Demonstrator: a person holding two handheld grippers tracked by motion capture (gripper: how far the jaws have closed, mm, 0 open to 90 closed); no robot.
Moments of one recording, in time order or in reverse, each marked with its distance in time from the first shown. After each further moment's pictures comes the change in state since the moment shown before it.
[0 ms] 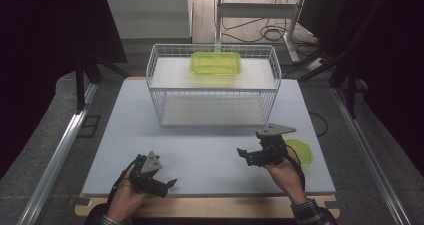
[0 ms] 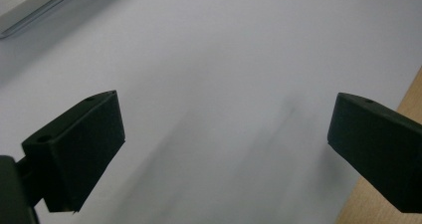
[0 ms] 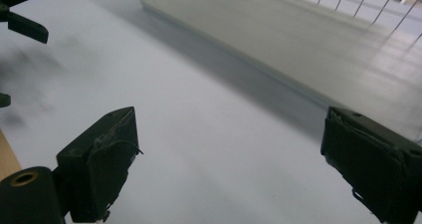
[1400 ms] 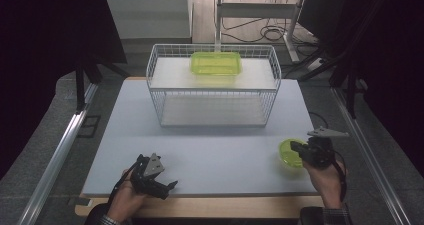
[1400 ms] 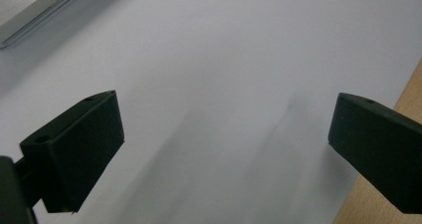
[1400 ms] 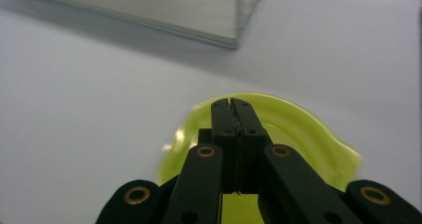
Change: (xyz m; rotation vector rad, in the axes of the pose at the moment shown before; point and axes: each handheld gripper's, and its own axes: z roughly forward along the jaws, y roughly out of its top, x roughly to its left) left arm -0.004 0.001 0.001 0.008 0.015 0.044; right arm -0.077 -0.047 -0.082 0.061 -0.250 0.224
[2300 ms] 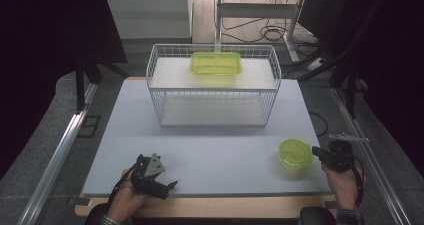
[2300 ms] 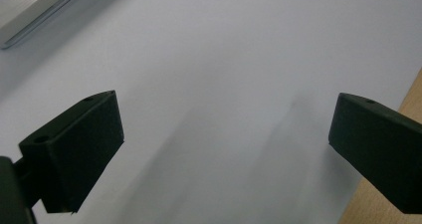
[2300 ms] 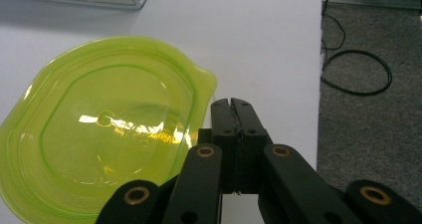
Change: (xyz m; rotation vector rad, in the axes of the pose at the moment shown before) left arm -0.001 0.000 0.001 0.010 0.011 0.013; right arm -0.055 -0.031 -0.001 0.065 -0.133 0.124
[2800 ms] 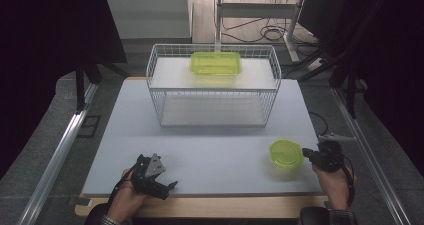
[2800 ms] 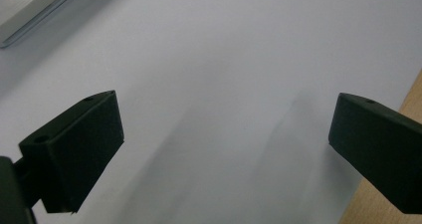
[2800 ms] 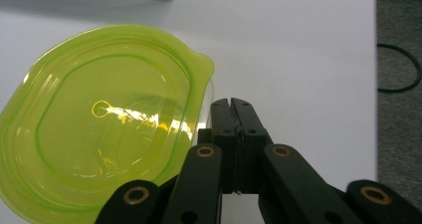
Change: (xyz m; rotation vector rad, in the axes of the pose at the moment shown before) left arm 0.000 0.000 0.001 0.006 0.001 0.003; right arm 0.023 0.002 0.011 0.034 0.061 -0.011
